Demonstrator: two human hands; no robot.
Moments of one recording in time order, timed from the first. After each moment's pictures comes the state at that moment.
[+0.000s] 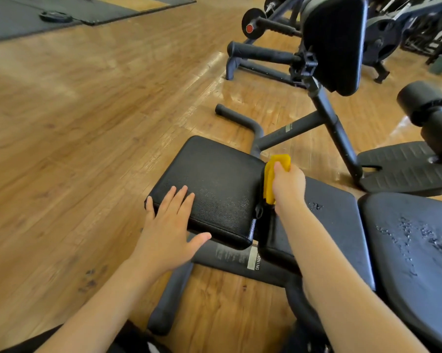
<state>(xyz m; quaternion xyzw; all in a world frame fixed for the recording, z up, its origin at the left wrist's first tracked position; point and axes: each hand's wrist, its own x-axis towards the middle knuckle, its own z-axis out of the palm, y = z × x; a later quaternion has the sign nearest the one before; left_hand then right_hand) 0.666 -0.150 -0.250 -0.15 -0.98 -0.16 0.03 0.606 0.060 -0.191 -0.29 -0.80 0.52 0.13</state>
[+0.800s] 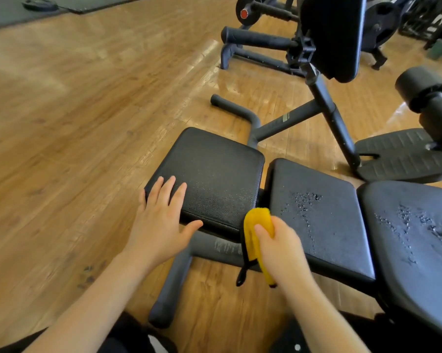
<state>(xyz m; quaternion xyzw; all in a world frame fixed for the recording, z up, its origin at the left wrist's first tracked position) 0.657 -0.156 -0.253 -0.13 -0.98 -0.17 0.05 0.717 0.033 -0.210 -0.20 -0.89 0.41 0.01</state>
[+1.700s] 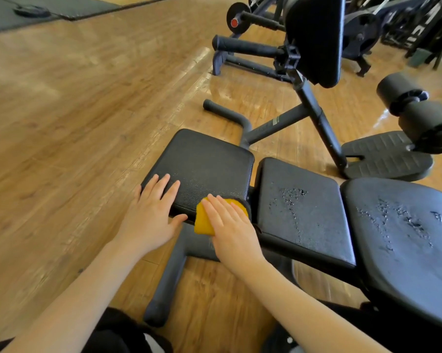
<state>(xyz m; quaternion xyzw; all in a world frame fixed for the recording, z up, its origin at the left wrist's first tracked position) 0.657 -0.167 -0.250 -0.15 -0.98 -0.14 0.01 0.702 0.009 -0.256 0.17 -0.98 0.07 0.12</state>
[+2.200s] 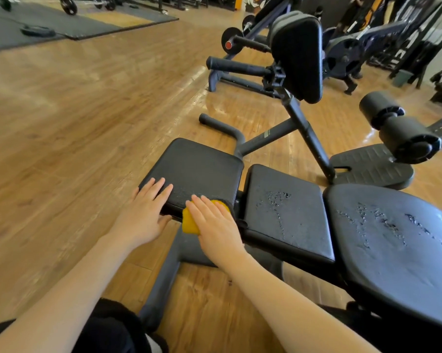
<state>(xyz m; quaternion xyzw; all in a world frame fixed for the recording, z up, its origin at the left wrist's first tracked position) 0.662 -0.172 -0.245 -0.18 -0.98 -0.12 -0.01 0.710 0.001 -0.248 0.19 -0.98 0.02 0.10</state>
